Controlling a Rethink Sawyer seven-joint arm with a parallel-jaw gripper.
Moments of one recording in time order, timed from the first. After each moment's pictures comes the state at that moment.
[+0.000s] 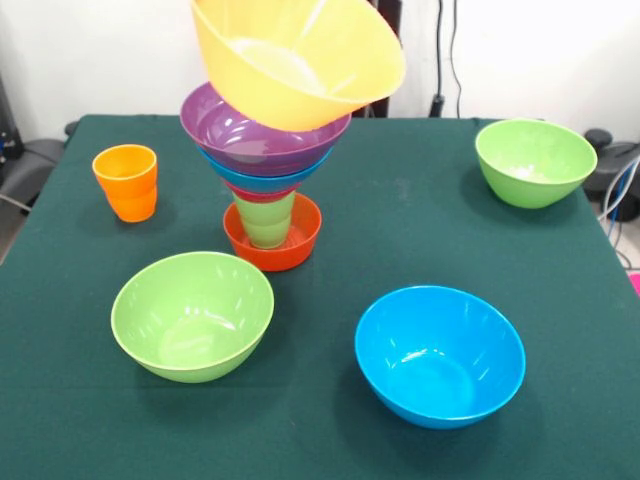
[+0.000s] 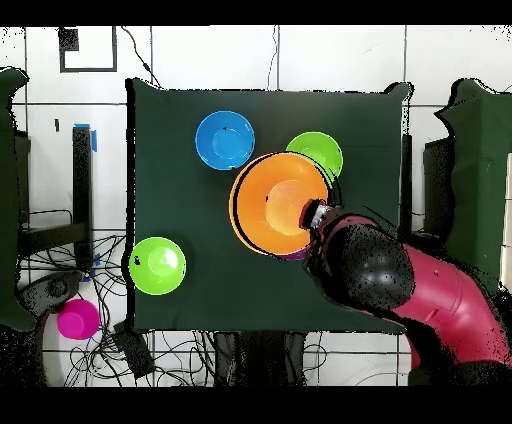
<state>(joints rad) -0.76 -1.19 0.36 2.01 -0.02 0.56 1.73</state>
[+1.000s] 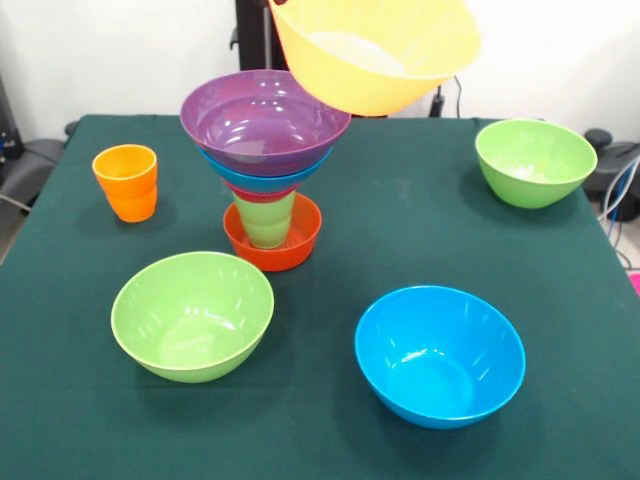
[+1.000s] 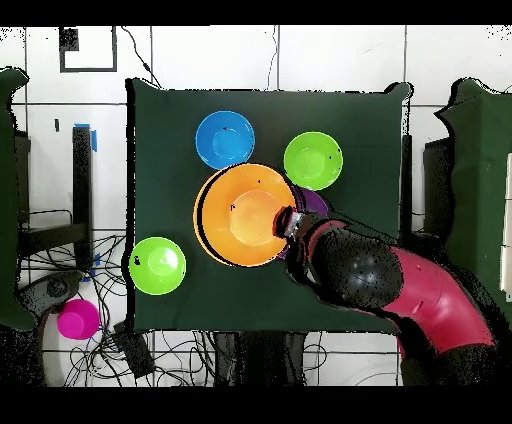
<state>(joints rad) -0.94 -1.19 0.66 2.15 0.07 0.56 1.73</state>
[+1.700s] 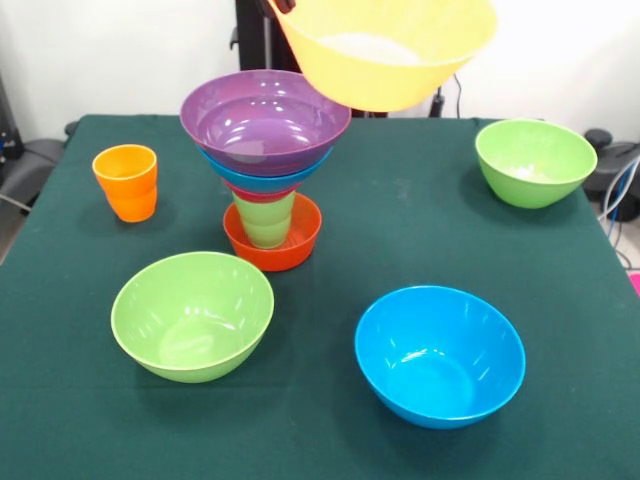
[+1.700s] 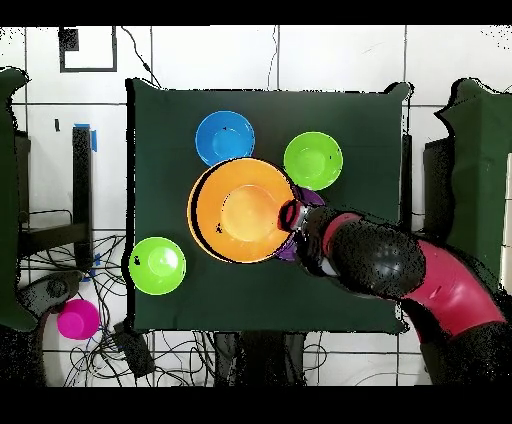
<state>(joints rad) -1.11 -1.07 0.88 2.15 0.08 0.56 1.73</state>
